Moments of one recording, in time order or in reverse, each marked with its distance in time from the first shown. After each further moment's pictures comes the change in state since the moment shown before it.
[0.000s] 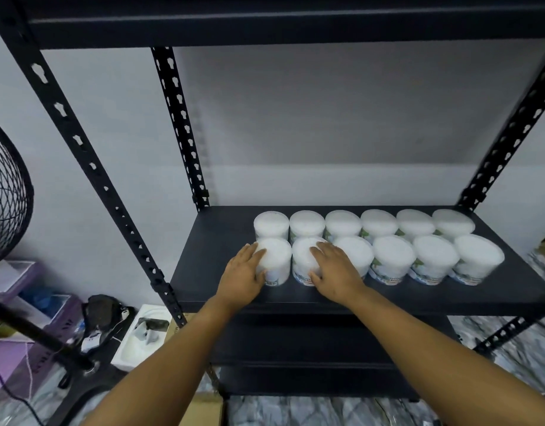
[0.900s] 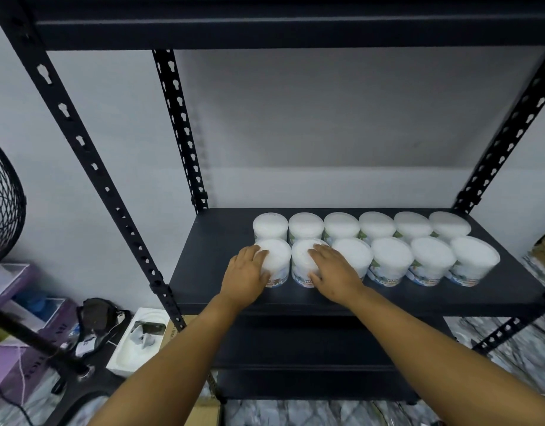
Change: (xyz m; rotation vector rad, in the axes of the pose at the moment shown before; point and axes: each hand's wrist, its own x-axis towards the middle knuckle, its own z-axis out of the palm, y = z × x) left_hand 0.007 0.005 0.001 0.155 0.036 0.051; right_hand 0.002 -0.001 -0.002 0.039 -0.025 -0.018
